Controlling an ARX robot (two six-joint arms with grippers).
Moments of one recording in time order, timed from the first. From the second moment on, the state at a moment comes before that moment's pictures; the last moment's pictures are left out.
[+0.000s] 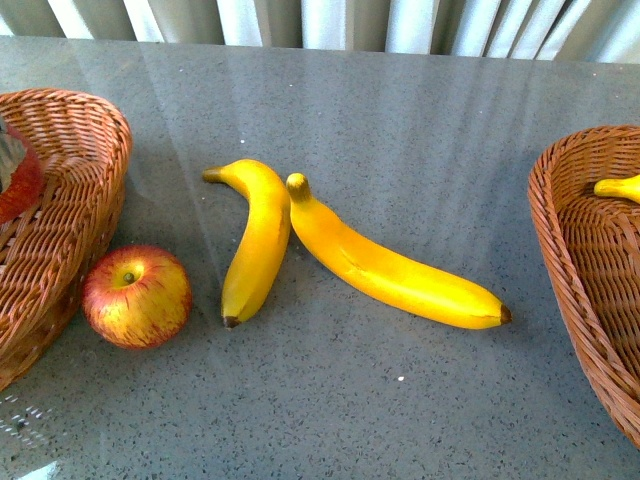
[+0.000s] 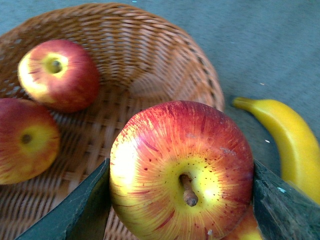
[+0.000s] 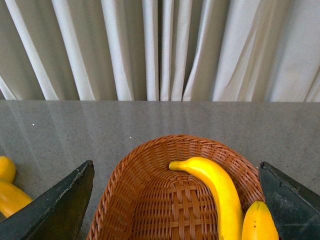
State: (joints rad) left arm -0.15 1.41 0.47 0.33 -0.15 -0.31; right arm 0.00 0.00 0.02 0.00 0.00 0.00
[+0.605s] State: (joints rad) left arm -0.26 1.44 0.46 0.31 -0.14 -0.22; right arm 0.00 0.00 0.02 0.00 0.00 0.00
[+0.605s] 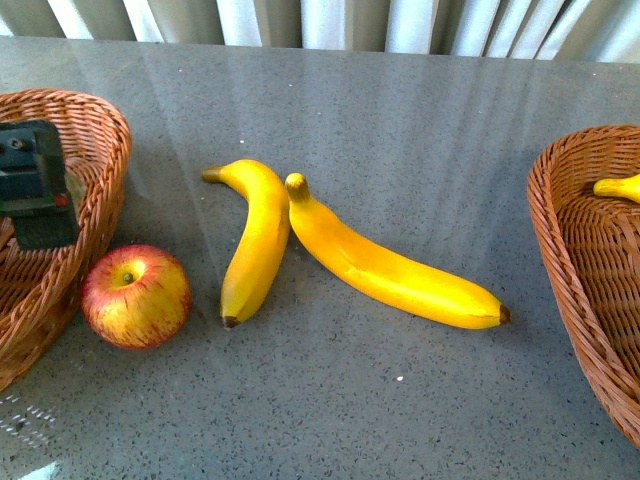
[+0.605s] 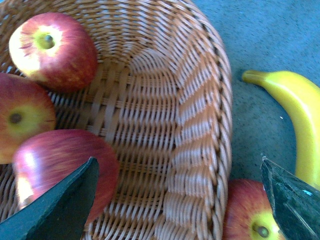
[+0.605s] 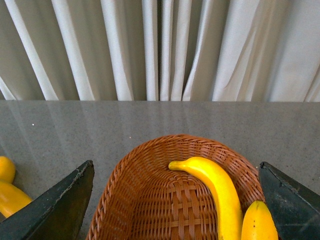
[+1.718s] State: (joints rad) left arm -0.36 1.49 0.70 -0.20 0.13 1.28; right arm 0.00 0.00 0.02 0.00 0.00 0.00
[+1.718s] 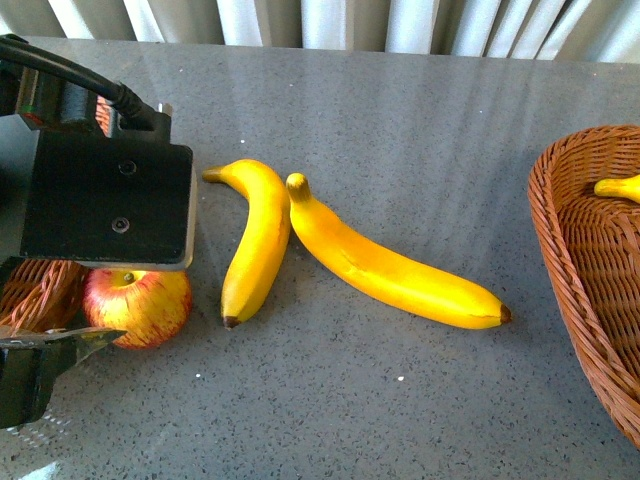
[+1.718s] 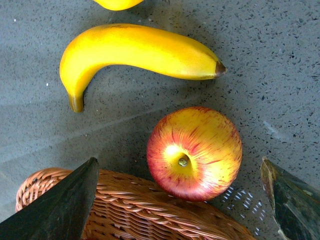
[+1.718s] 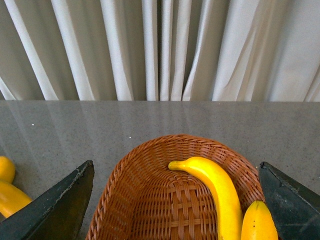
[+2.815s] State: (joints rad) left arm -0.41 1.77 0.81 -0.21 0.02 1.40; right arm 0.00 0.00 0.02 0.00 0.00 0.00
